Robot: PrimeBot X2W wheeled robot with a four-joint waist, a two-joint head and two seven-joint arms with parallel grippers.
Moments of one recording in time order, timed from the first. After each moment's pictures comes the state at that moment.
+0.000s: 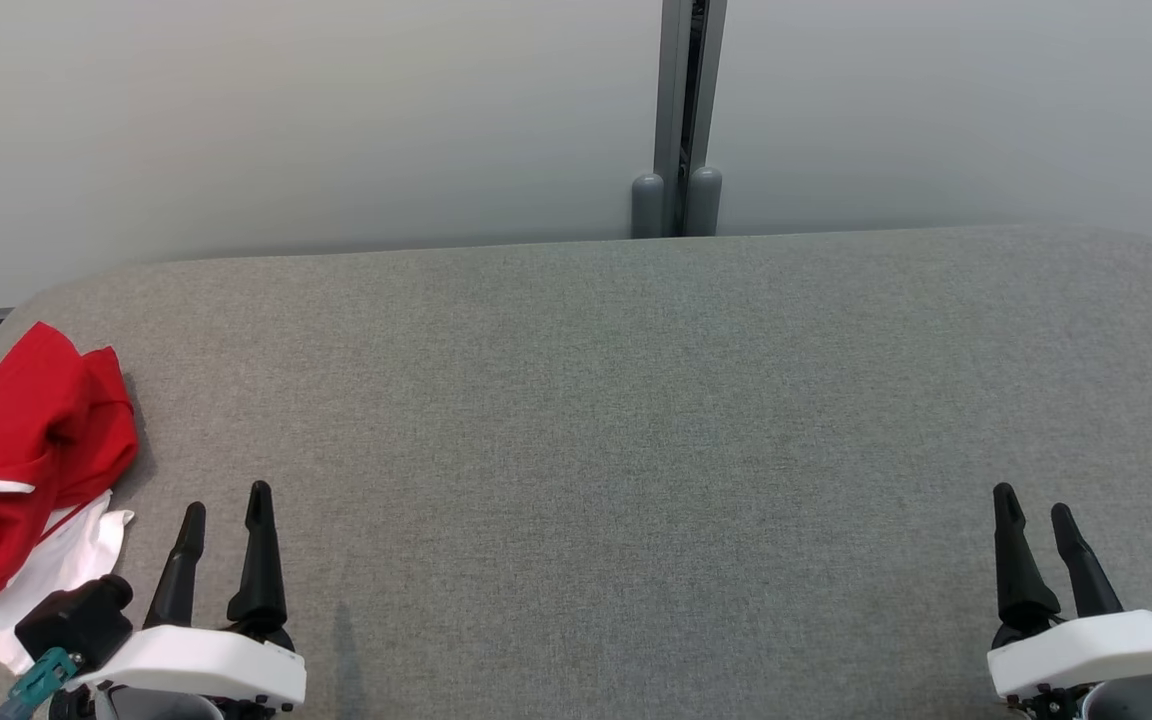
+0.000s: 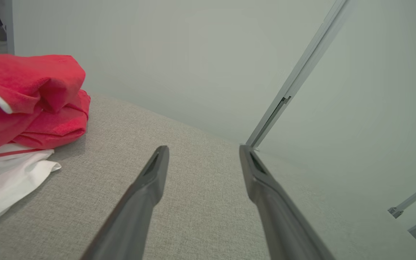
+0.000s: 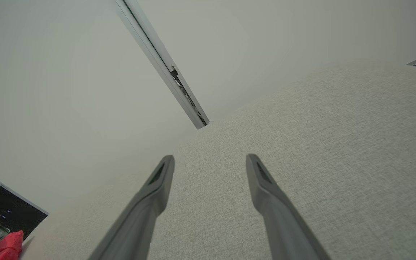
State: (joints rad) left arm -0.04 0.04 0.06 0.26 -0.52 -0.07 -0.15; right arm -0.06 -0.05 -0.06 0.29 0.59 0.13 -0.14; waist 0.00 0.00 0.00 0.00
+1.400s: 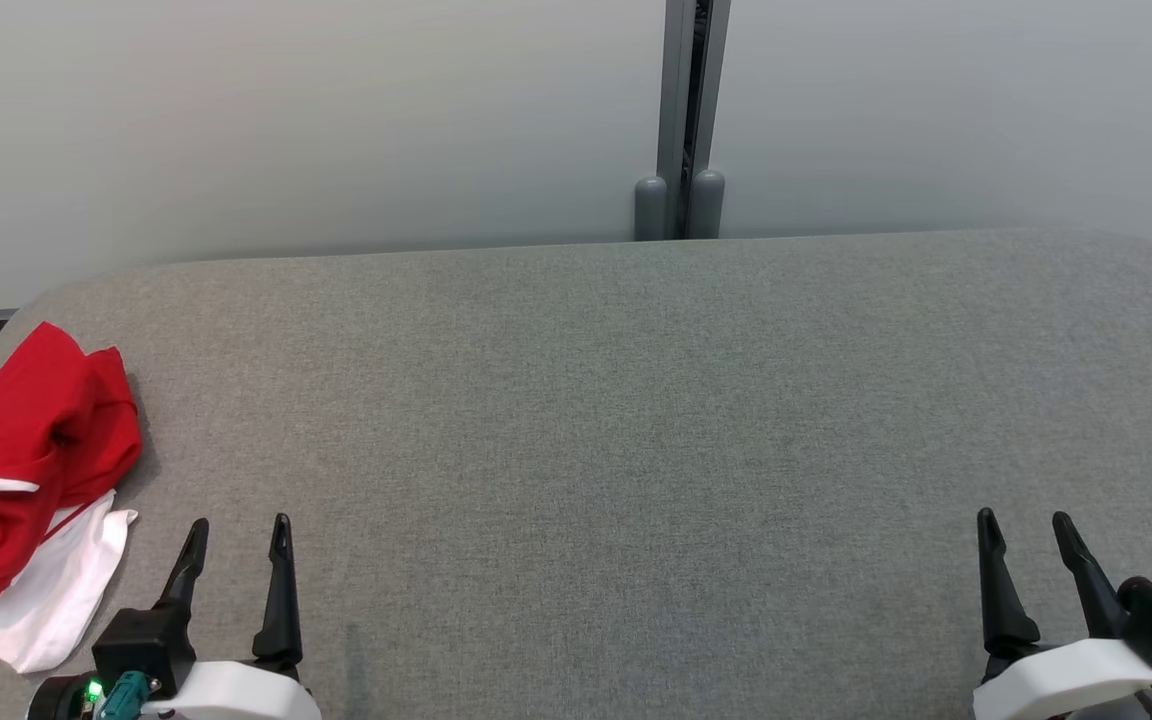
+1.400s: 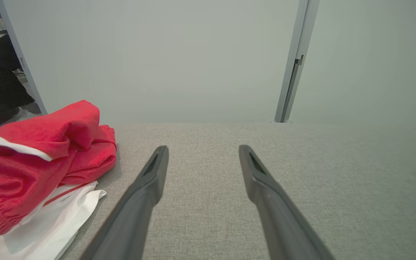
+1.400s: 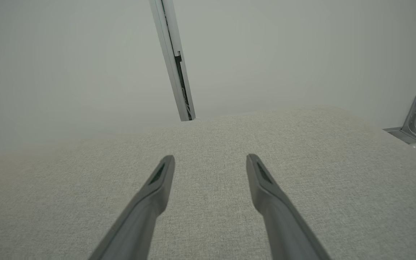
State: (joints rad) left arm 0.00 0.05 0.05 0.27 -0.12 -0.02 -0.24; right arm -0.04 -0.05 -0.06 0.33 0.22 0.13 -0.24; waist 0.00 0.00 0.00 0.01
